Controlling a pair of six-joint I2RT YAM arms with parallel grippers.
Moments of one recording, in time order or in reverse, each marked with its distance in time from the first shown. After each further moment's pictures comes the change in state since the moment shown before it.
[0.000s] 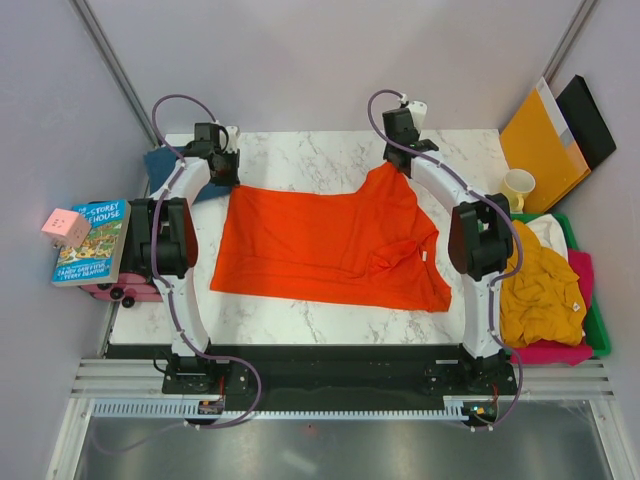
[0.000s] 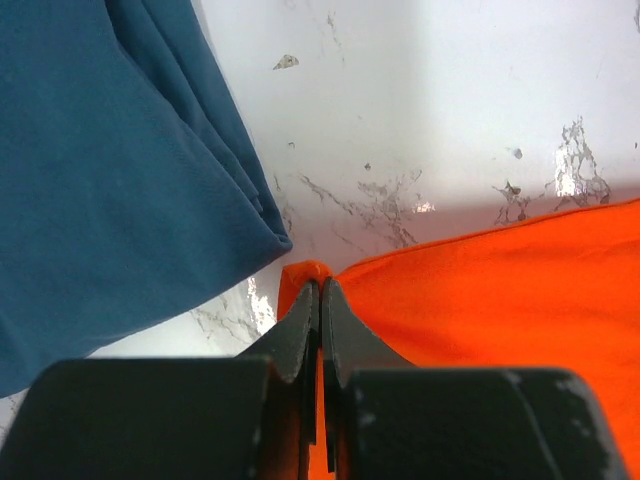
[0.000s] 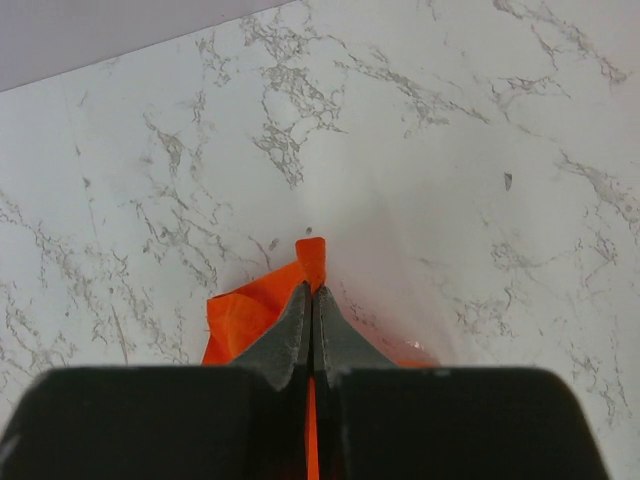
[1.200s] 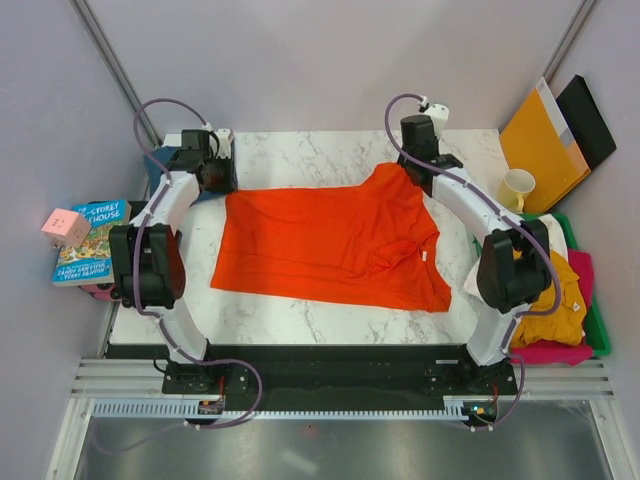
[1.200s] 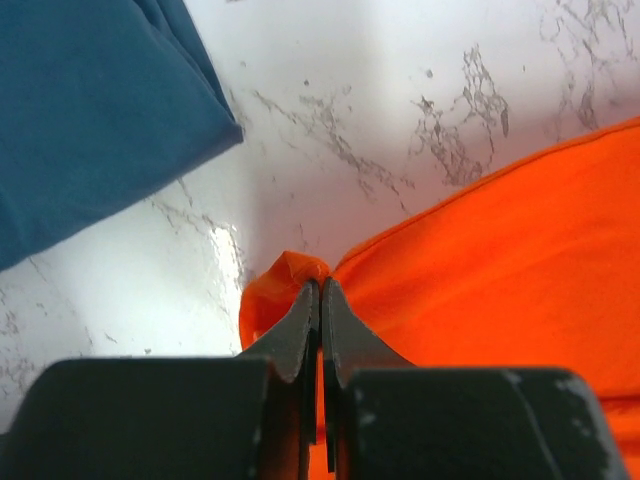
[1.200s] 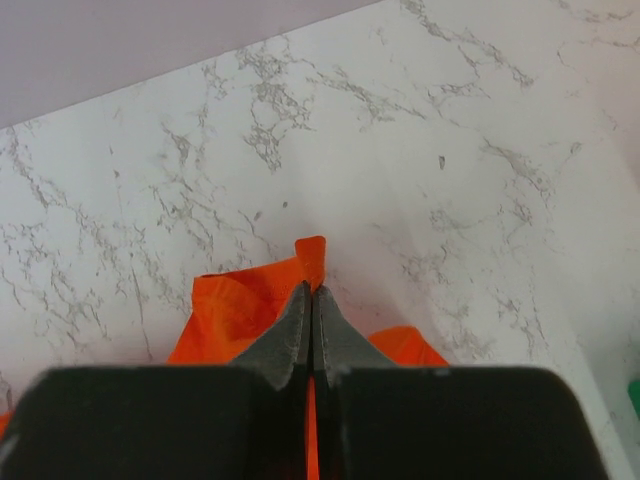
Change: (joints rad) left arm 0.000 -0.294 -0.245 0.021 0.055 -0.027; right arm 0.000 -0.318 -0.312 0.108 0.023 0.001
